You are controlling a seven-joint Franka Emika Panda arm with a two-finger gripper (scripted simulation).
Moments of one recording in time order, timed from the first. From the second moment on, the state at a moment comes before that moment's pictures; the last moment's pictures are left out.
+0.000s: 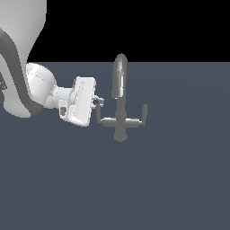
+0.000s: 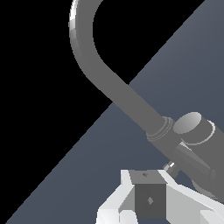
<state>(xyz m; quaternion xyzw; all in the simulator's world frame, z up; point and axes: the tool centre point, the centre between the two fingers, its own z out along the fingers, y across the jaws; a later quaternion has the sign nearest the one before) 0.028 0.053 0.141 0.23 -0.69 0.63 0.27</state>
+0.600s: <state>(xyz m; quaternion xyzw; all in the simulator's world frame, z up) 0.029 0.057 0.130 0.26 -0.68 0.62 0.29</state>
